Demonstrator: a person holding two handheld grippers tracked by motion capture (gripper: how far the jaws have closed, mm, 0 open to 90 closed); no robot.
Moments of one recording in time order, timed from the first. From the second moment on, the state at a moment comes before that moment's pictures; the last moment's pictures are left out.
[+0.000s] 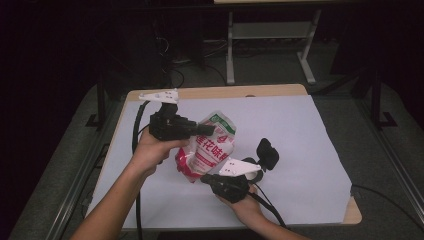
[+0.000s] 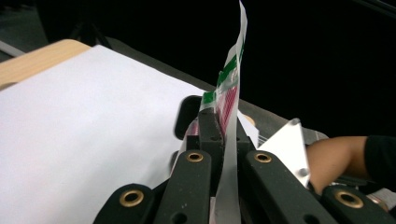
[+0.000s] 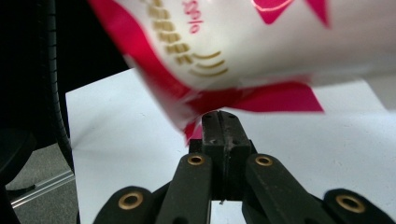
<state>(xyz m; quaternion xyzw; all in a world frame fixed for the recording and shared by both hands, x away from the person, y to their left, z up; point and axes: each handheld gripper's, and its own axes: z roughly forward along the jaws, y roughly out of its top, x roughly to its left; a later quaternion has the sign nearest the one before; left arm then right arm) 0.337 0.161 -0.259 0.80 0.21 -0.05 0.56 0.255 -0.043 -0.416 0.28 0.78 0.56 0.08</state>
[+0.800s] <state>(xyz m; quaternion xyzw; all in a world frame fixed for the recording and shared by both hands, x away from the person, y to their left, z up) 0.378 0.174 -0.288 0.81 0.23 0.00 0.54 0.251 -0.077 -0.402 0.25 0.79 0.55 0.04</state>
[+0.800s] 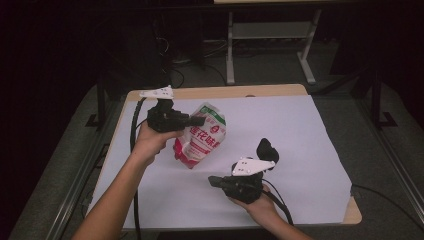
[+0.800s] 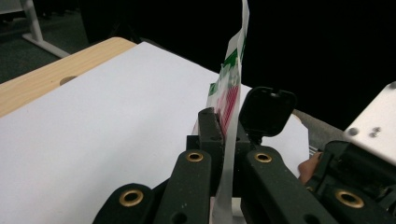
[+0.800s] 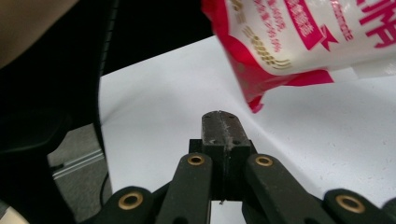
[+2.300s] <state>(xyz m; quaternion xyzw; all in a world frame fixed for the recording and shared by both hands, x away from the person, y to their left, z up) 0.345 0.276 -0.343 0.84 0.28 0.05 0.45 0.262 -0.127 -0.394 0.24 0.81 0.53 0.06</state>
